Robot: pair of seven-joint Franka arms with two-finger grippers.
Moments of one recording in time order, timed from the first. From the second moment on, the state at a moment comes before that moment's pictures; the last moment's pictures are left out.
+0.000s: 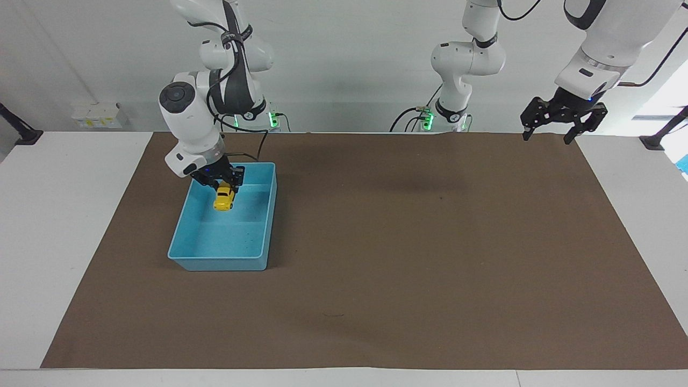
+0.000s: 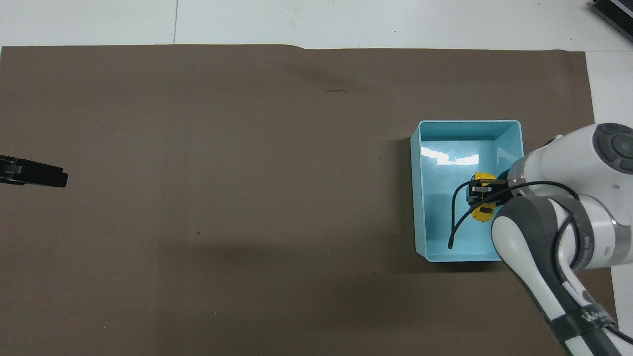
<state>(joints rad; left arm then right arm) -0.12 -0.09 0.07 -1.64 0.00 1.57 0.14 -0.02 -0.04 0.08 -2.23 0.00 2.13 0.02</state>
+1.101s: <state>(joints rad) -0.12 -0.09 0.07 -1.64 0.00 1.57 0.14 -0.06 0.04 0.08 -2.25 0.00 2.24 -0.03</state>
